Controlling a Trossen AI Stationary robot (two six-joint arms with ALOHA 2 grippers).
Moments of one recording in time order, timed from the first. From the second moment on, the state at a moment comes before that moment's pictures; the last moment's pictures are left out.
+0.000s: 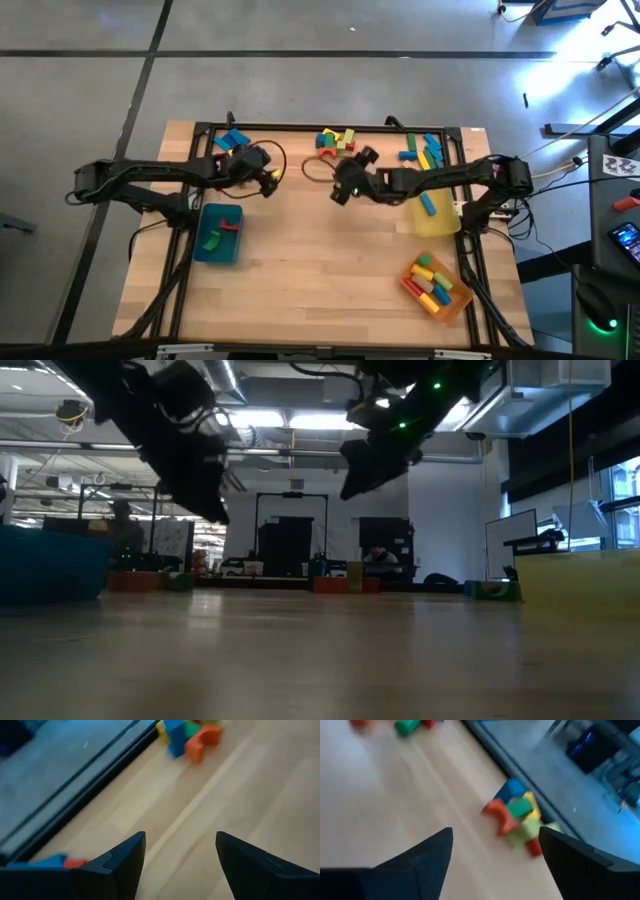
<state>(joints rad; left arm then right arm) 0.32 1.15 0.61 -0.25 -0.44 -0.16 -0.06 1.65 1.13 -0.23 0.66 0.10</state>
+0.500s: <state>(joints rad) 0.41 1.19 0.64 -0.52 -0.49 -0.61 -0.16 1.65 1.13 0.12 0.53 -0.08</state>
